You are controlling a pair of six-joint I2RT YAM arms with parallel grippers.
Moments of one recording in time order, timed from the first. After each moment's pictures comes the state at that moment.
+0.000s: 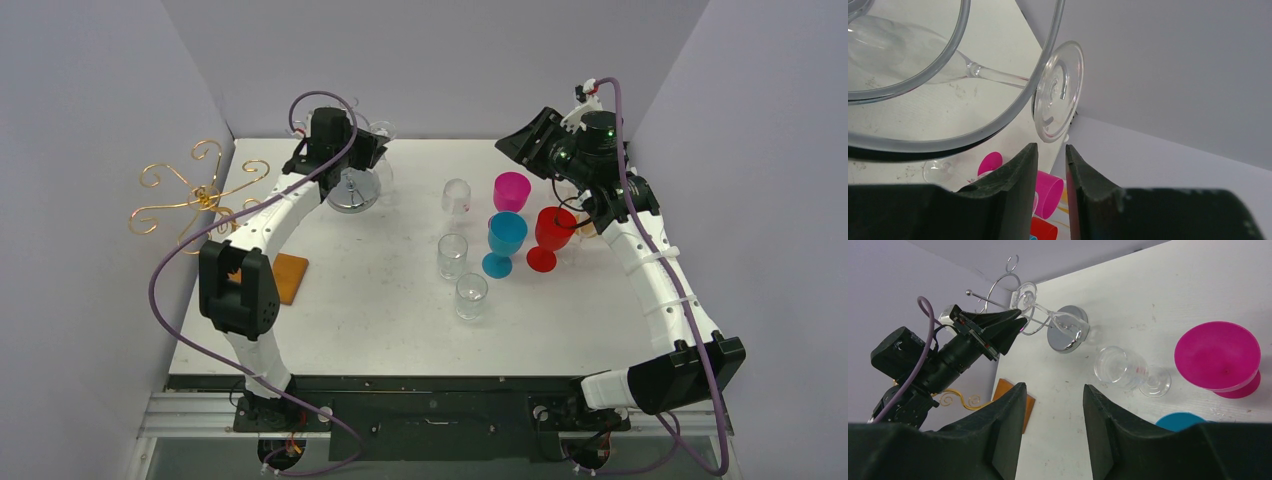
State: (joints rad) left arm -0.31 1.83 1.62 -0.25 0.03 -1.42; right arm 0.23 1.37 1.50 -0.43 -0.28 0.71
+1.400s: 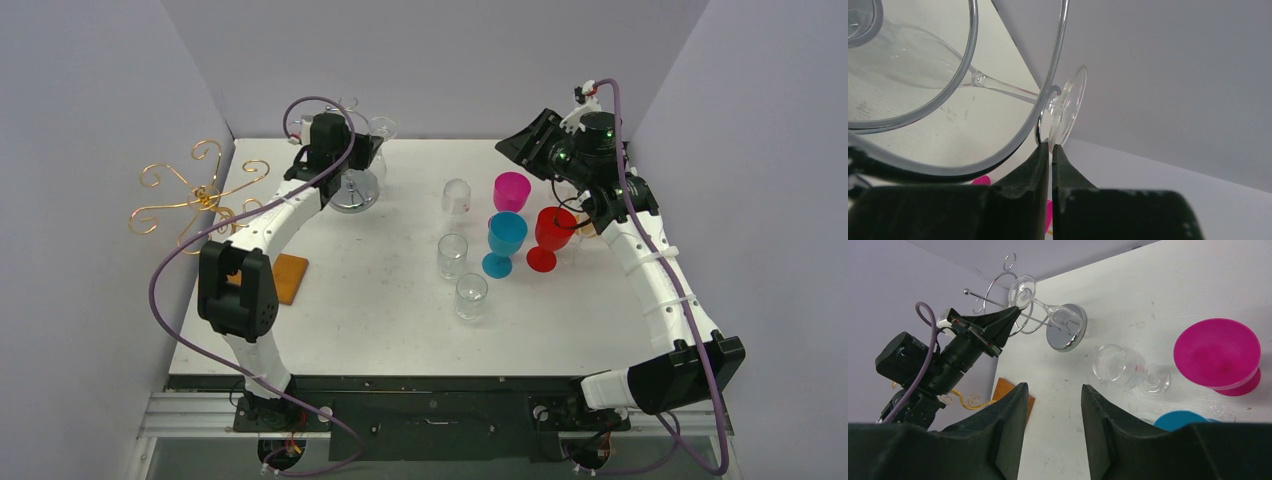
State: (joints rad) left arm -0.31 1.81 1.53 -0.11 -0.06 -1.47; right arm 0.23 1.37 1.50 -0.43 -0.28 0.72
